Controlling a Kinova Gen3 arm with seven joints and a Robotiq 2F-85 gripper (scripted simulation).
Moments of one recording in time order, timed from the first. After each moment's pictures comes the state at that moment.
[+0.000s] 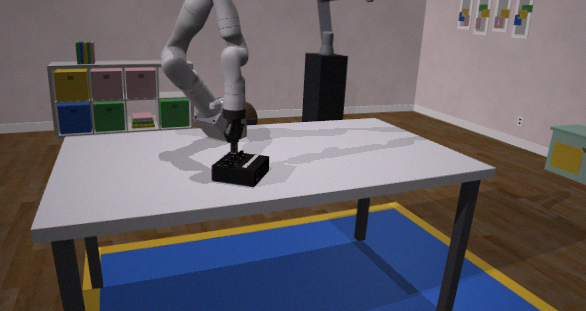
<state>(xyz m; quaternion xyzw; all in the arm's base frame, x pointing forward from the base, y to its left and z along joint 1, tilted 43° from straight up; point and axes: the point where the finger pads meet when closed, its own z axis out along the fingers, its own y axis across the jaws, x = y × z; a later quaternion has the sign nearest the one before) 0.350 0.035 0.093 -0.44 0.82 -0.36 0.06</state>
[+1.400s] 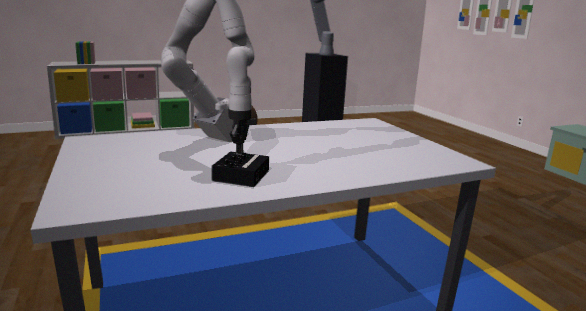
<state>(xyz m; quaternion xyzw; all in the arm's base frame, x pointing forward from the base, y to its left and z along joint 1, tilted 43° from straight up) 0.363 0.051 0.088 -0.44 0.82 -0.36 0.06</state>
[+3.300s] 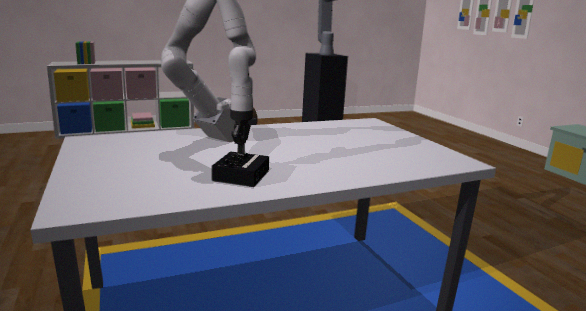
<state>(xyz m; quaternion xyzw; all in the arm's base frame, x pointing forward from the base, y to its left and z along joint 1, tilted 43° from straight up) 0.367 0.055 0.087 -0.45 0.82 -0.36 0.06</state>
